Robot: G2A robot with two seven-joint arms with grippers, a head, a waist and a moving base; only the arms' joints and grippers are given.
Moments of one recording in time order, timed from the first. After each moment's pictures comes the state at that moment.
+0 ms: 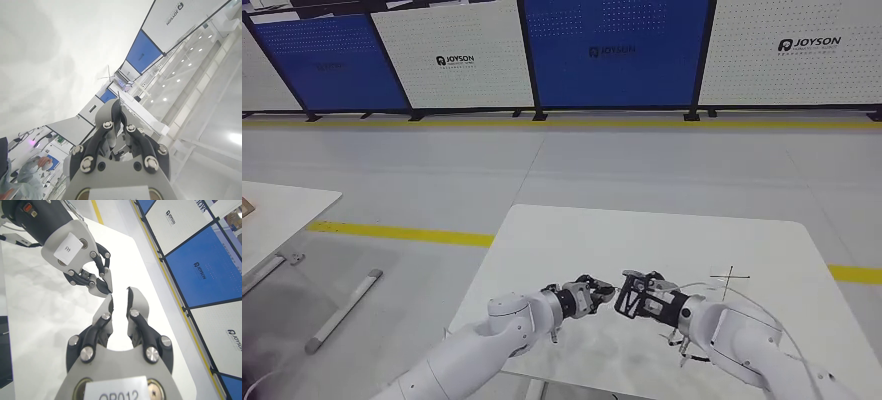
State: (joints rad) left arm 1.24 -0.95 -0.87 -1.72 -1.36 0.31 0.08; right arm -0.95 -0.94 0.66 -1.83 -1.25 -0.34 0.42
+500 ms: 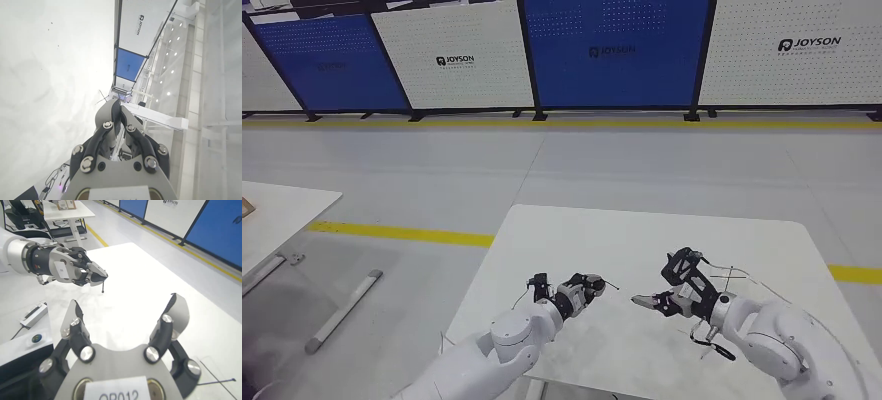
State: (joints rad) left arm 1.29 -0.96 -0.84 -1.72 -0.98 0.09 0.13; right arm -1.01 -0.89 0.78 -1.69 -0.74 -0.34 0.39
